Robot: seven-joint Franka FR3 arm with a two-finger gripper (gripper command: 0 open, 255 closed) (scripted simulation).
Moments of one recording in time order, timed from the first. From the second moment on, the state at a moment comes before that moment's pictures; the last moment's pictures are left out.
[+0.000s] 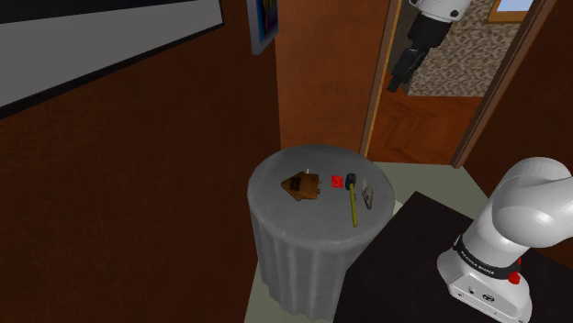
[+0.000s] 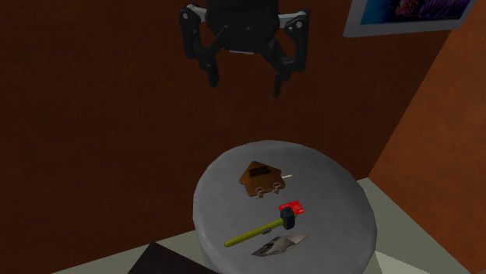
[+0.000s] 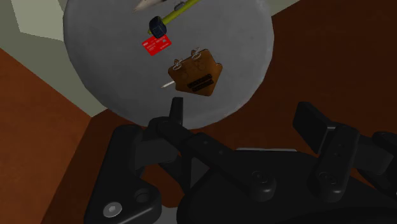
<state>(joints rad) 0.01 -0.82 -0.05 -2.30 0.03 1.72 -0.14</state>
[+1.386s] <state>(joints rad) 0.02 -0.32 -0.09 -2.44 0.02 2.26 -0.21</state>
